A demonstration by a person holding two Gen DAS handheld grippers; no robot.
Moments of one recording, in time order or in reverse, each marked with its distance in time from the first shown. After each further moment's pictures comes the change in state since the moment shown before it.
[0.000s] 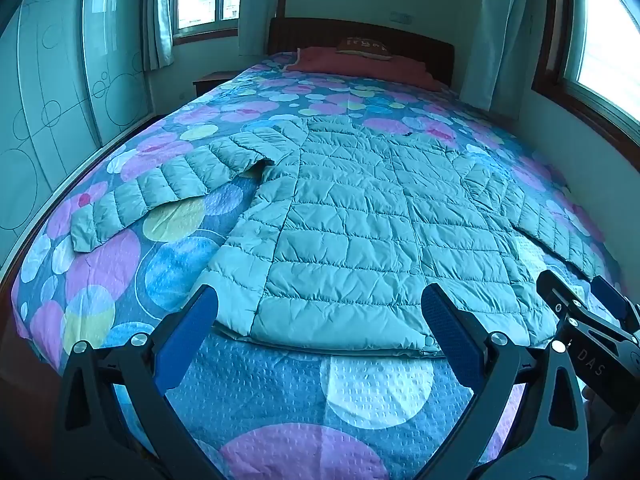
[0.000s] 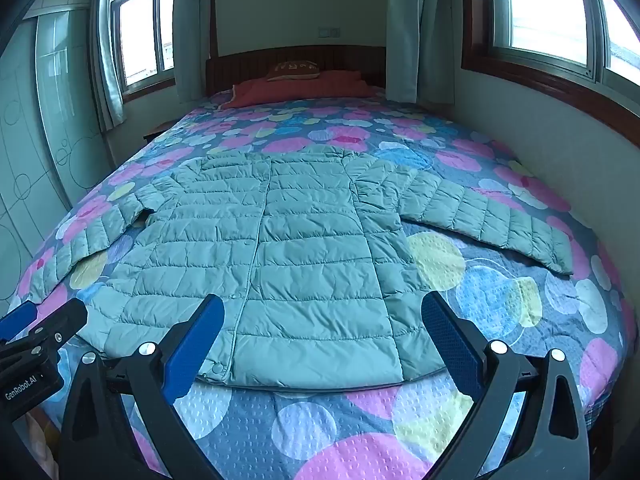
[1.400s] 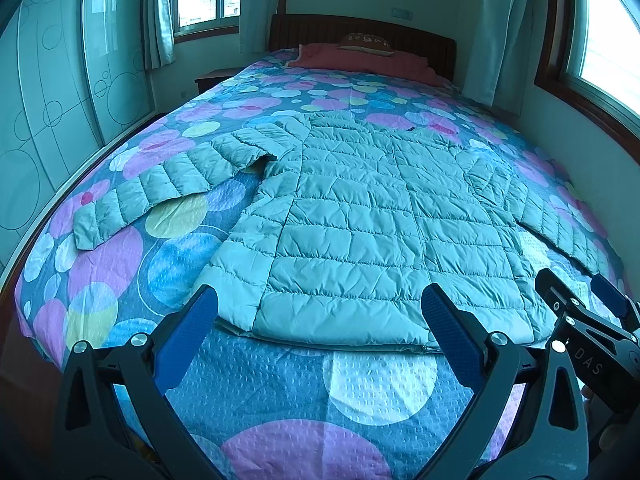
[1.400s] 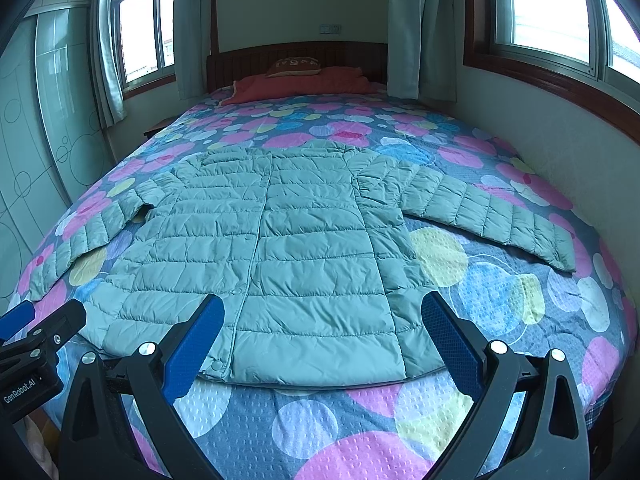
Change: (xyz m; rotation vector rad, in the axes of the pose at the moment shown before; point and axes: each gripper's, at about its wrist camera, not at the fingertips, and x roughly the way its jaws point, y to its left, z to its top) left arm 0.002 0.004 -0.015 0.004 0.017 0.008; right arm 0.004 0.001 -0.003 -0.002 0.016 -0.001
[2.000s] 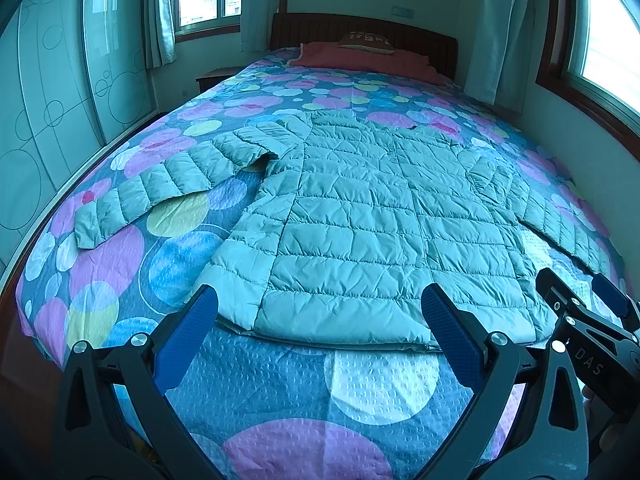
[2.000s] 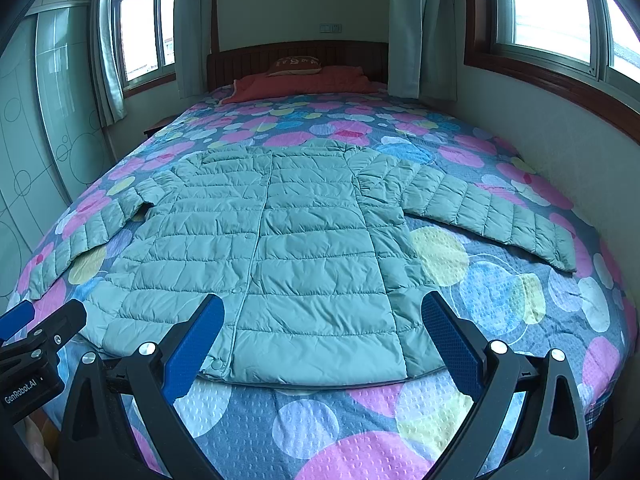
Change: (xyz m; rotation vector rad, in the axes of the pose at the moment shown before) left arm 0.001 0.002 0.006 0.001 0.007 0.000; right arm 0.000 0.000 0.000 0.000 0.002 0.001
